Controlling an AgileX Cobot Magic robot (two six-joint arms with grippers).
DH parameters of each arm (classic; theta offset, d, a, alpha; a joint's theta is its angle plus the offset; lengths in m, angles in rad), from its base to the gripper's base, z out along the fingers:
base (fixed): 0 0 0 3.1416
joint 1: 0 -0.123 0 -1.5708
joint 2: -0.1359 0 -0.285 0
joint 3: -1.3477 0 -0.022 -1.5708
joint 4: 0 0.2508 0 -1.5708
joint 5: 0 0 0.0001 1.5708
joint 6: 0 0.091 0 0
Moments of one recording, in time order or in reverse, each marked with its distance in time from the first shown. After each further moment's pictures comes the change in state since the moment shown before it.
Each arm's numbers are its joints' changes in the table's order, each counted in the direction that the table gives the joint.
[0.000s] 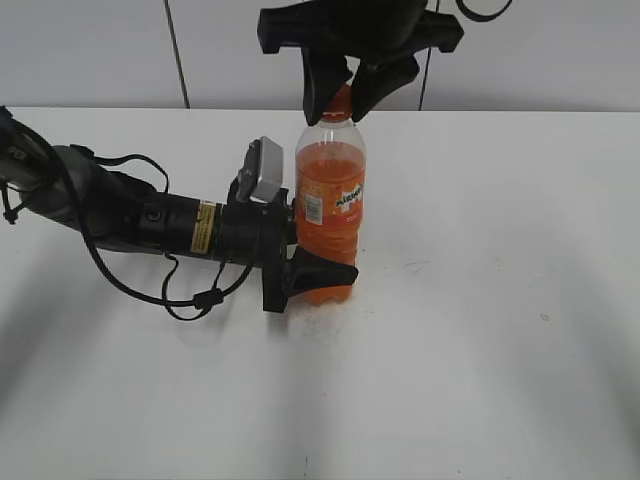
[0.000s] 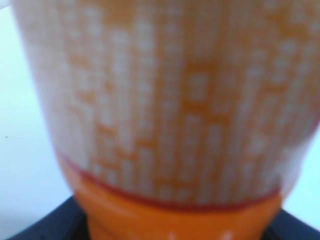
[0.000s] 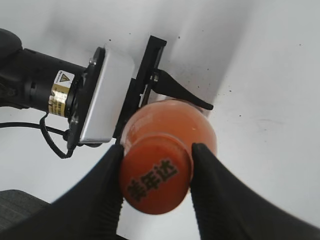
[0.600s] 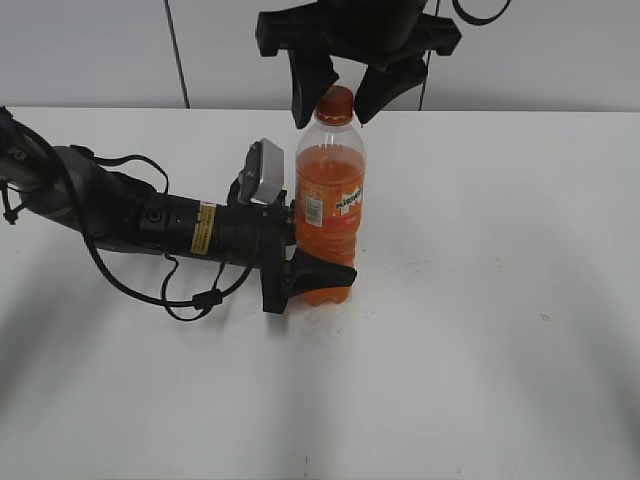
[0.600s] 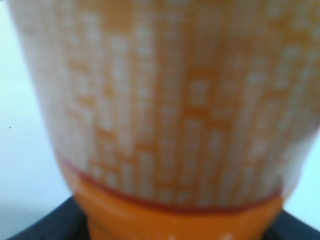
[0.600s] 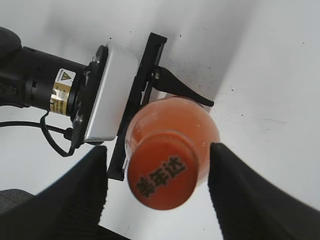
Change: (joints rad) left arm 0.000 -0.001 0.000 0.004 0.024 0.000; right arm 0.000 -0.006 0.000 0.008 0.000 -0.002
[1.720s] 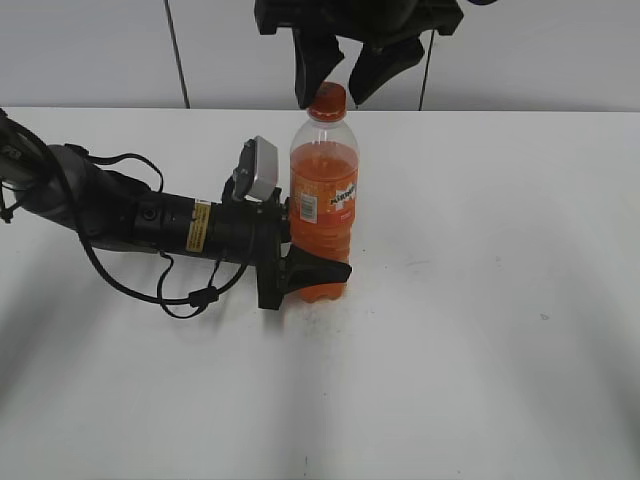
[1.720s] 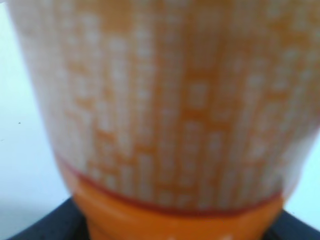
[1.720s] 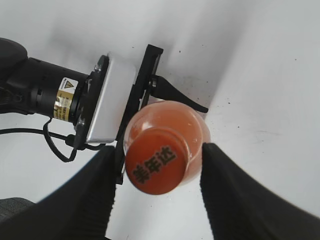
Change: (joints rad) left arm -0.014 0.000 0.000 -0.001 -0.001 0.000; right arm 0.000 0.003 0.038 -0.015 -0.001 -0.003
